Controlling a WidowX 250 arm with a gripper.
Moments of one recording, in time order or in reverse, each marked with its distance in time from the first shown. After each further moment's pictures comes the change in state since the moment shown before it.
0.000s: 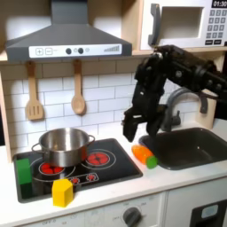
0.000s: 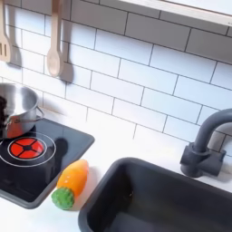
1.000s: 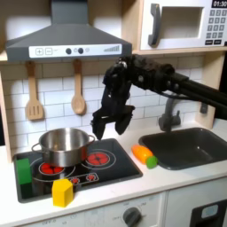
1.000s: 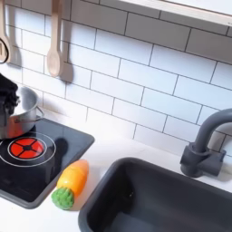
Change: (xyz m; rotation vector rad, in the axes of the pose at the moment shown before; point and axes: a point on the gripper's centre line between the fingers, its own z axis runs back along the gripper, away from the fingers) arm 0.062 0.026 -0.040 0.005 -0.069 0.029
